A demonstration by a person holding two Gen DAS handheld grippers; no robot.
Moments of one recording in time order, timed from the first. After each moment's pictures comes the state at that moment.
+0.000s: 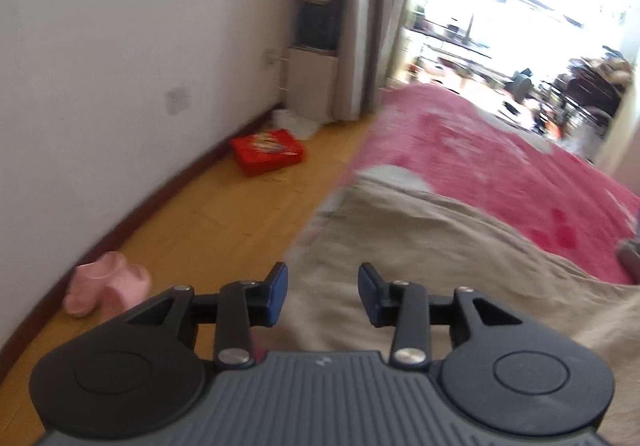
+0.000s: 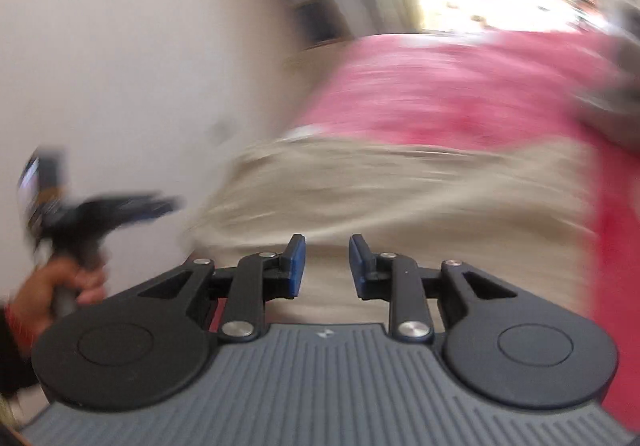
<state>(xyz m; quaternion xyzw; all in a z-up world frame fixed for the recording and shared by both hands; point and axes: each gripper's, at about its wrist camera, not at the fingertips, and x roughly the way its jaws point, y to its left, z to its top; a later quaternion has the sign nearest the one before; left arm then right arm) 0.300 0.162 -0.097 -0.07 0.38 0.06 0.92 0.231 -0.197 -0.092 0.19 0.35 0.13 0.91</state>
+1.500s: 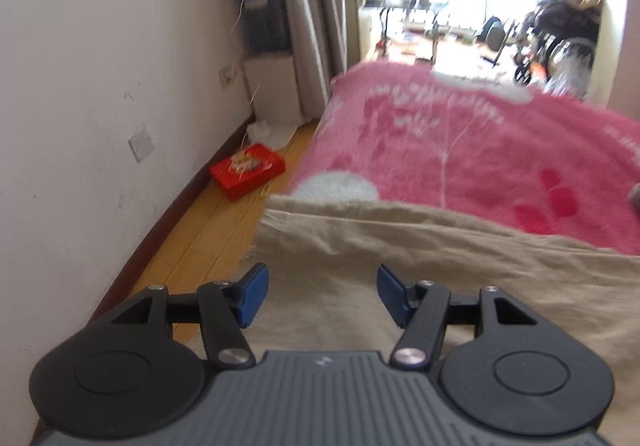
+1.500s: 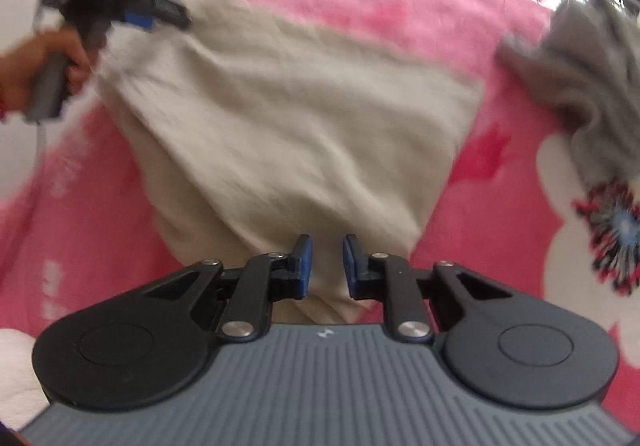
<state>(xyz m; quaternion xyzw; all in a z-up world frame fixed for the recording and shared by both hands) 0.337 0.103 -0.093 0.04 0.38 0.05 0.92 0.208 -0.205 -0.114 -0.04 0.44 0.18 0.88</state>
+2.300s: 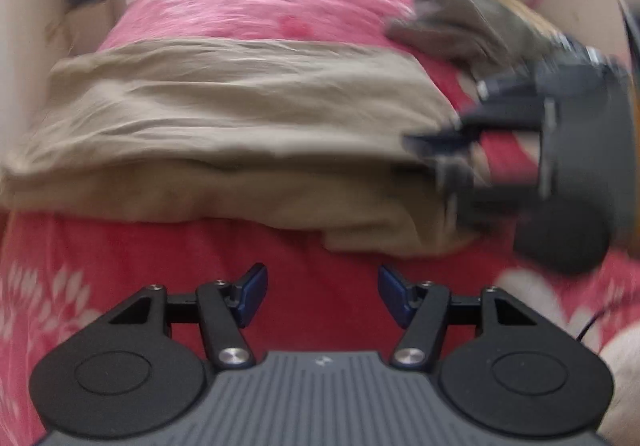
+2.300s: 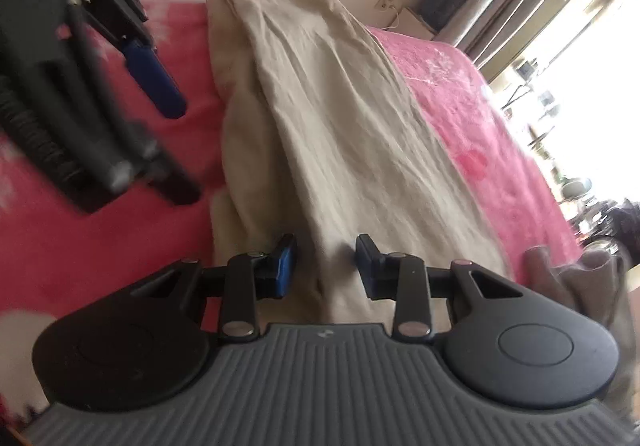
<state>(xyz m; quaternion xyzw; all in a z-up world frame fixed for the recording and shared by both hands) 0.170 -0.002 -0.137 0.07 0.47 -0.23 0.85 0.204 -0.116 -0.146 -0.34 0.33 0.24 0.85</state>
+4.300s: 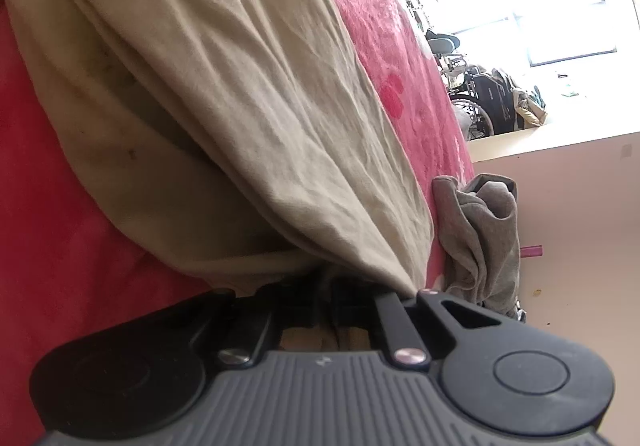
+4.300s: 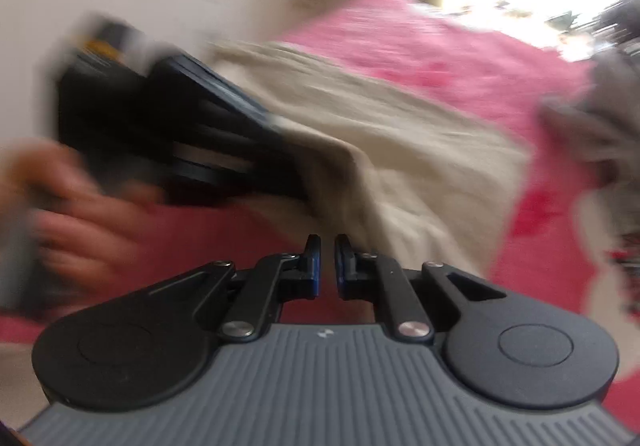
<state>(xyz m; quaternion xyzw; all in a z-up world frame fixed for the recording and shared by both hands) 0.255 0.052 -0.188 -0.43 0.49 -0.12 0.75 0.207 -0.156 -0.144 -0.11 0.39 0.14 0.91</state>
